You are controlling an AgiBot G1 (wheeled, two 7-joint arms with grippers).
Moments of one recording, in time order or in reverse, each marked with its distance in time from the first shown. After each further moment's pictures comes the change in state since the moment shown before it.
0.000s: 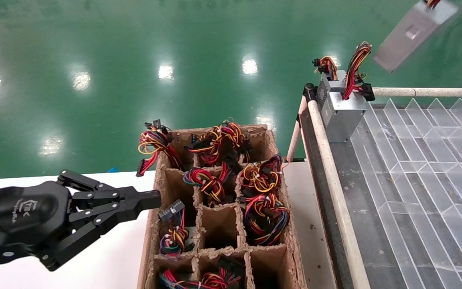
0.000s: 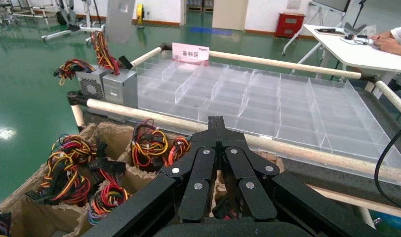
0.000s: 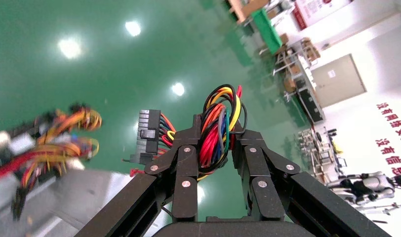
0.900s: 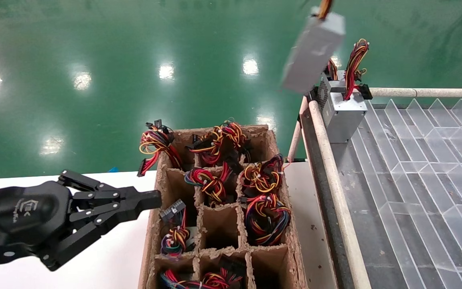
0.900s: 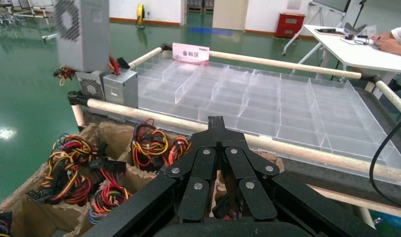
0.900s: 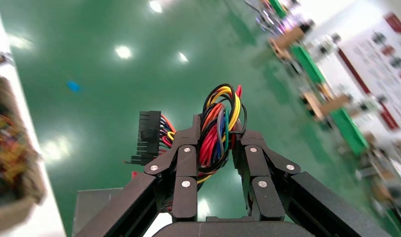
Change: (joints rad) left arm 0.000 0.000 0.000 0.000 0.000 0.000 0.000; right arm -0.044 -0.039 0.086 0.190 0.153 -0.352 0.130
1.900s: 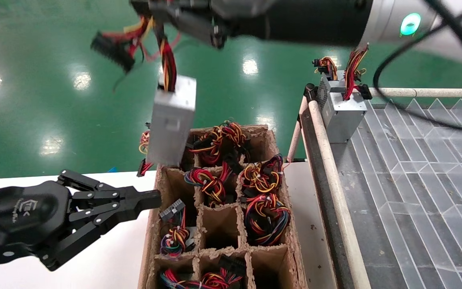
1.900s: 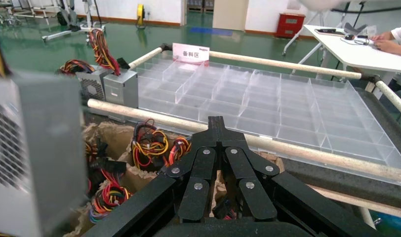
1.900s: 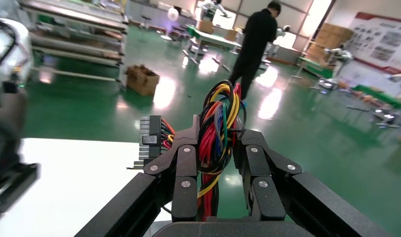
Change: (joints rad) left arm 0.000 0.000 0.000 0.000 0.000 0.000 0.000; right arm -0.559 -0.086 0.173 0.539 0.393 0.001 0.326
